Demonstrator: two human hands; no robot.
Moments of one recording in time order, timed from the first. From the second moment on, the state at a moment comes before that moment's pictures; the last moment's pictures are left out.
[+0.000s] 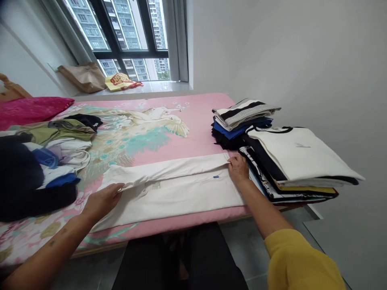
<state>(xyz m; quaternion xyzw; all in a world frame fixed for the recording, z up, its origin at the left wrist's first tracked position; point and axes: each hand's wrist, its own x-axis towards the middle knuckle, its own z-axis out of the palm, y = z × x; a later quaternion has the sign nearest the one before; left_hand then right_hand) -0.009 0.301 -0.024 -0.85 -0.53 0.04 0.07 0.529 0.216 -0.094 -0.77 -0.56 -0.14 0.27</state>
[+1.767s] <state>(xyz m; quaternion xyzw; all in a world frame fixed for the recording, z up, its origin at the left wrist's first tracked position) -0.035 0.418 -0.062 -0.52 -0.72 -0.29 -0.36 0.356 0.231 -0.124 -0.58 -0.73 -0.04 0.36</state>
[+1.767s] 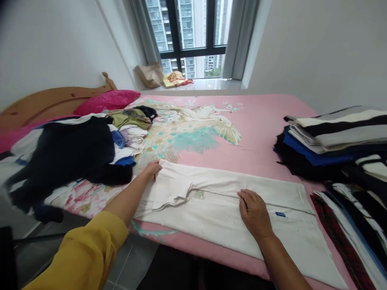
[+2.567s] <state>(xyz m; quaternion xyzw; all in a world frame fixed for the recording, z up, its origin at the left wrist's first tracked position) 0.033 0.270 -0.042 -0.82 -0.57 -0.06 -0.08 0.366 0.223 -0.124 -0.63 -0.71 -0.02 0.32</state>
